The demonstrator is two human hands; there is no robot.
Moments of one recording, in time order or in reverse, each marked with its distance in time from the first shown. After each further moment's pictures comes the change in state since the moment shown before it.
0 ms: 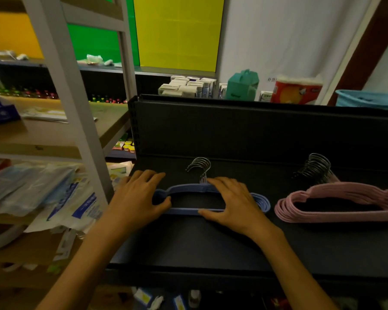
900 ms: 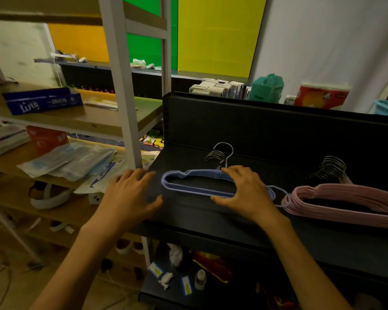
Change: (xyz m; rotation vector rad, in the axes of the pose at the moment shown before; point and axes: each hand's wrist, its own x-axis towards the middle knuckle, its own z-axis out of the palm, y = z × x) left_hand -0.100 0.007 -0.015 0.113 0.073 -0.238; right_hand -0.021 -0.007 -0.009 -0.069 0.109 -0.098
